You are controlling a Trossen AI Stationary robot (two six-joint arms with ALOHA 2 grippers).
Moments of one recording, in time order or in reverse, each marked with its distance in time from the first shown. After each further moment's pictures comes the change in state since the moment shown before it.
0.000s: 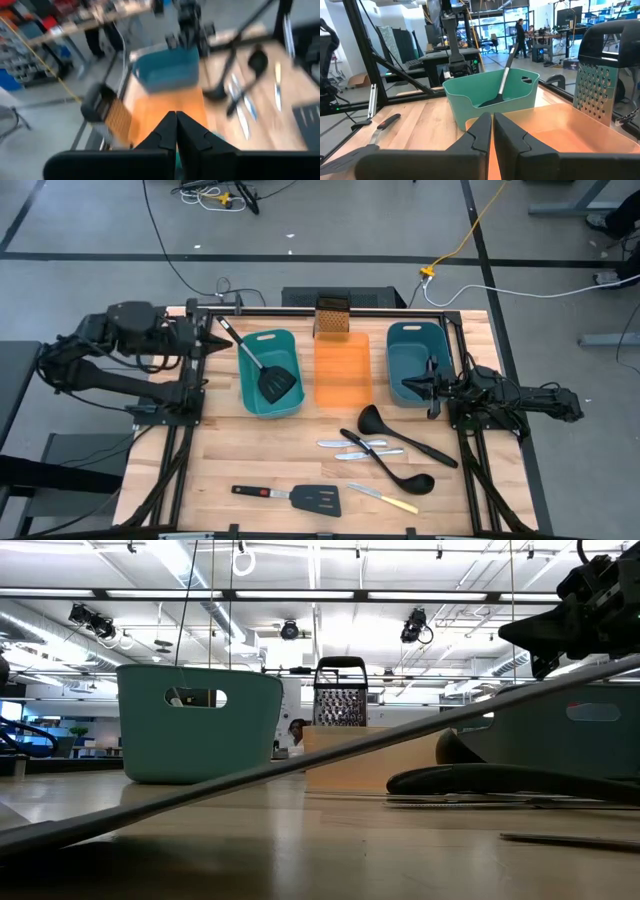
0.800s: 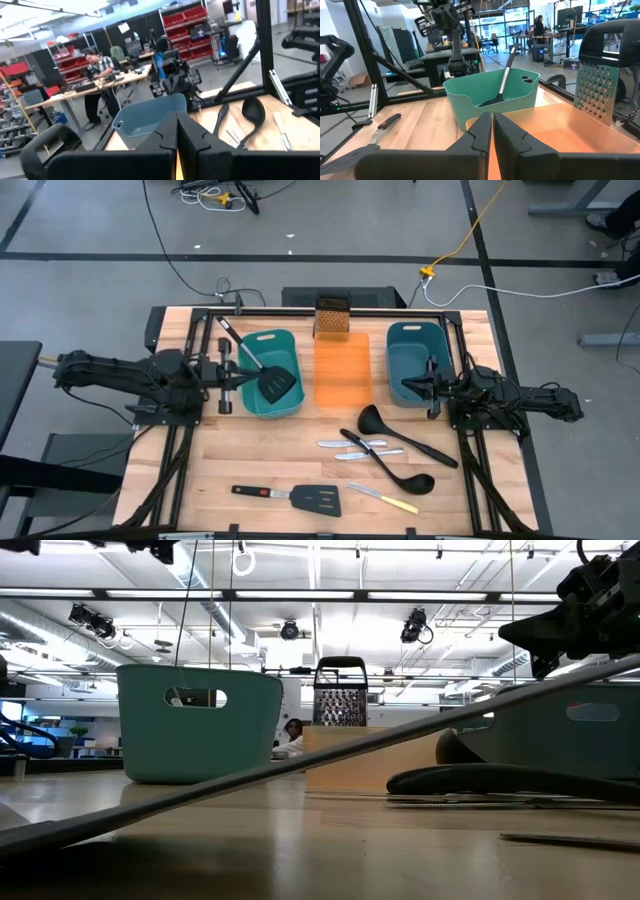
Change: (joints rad) left arm -0.155 -0.243 -0.863 1.025 -0.047 0.039; right arm 0.000 0.000 0.000 -0.001 -0.002 0.001
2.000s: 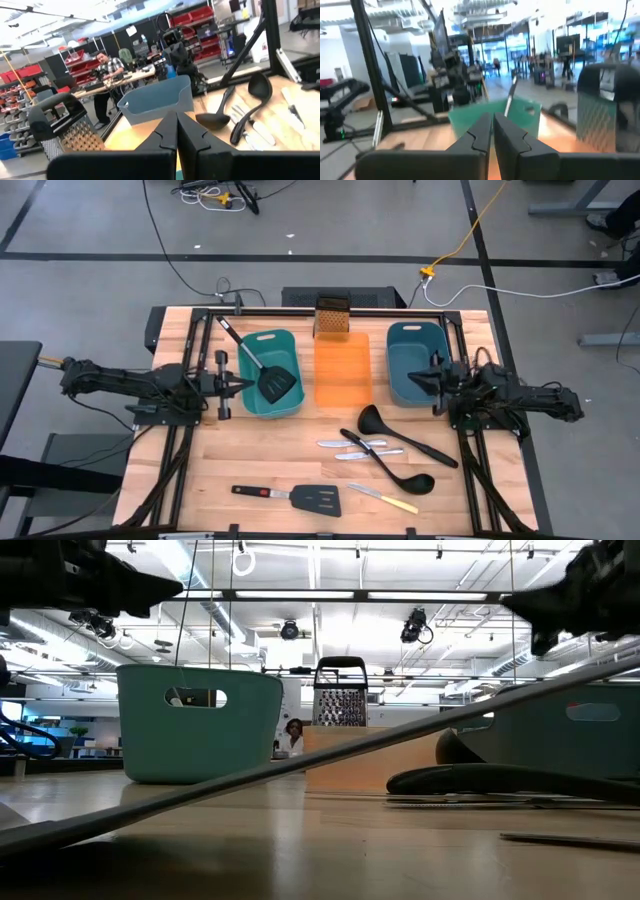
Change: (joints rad) left arm 0.003 -0.247 -0.364 0.141 -0.021 0.050; right arm 0.000 0.002 0.053 0.101 0.002 -0.009
